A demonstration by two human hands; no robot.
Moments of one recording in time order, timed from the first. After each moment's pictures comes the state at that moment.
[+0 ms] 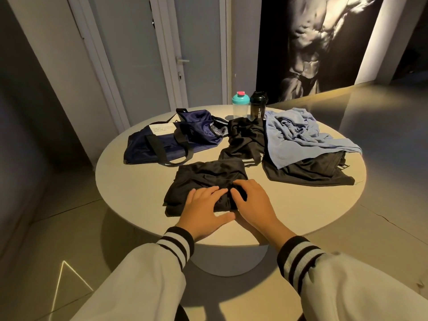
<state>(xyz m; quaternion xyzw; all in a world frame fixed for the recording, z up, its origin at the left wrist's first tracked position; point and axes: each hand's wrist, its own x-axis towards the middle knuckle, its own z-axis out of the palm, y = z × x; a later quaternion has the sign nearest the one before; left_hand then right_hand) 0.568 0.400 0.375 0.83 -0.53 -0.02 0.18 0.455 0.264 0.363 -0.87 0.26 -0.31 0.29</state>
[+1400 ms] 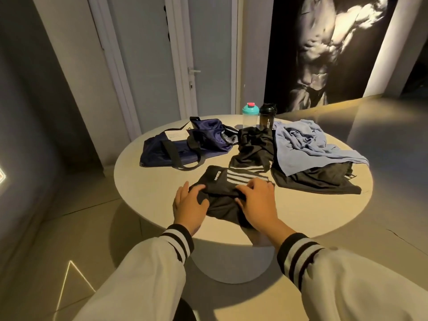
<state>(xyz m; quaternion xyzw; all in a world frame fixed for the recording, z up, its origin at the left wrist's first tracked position) 0.604 0.423 0.371 0.87 -0.29 -0.04 0.40 0.468 0.272 0.375 -0.92 0.27 -0.28 0.05</state>
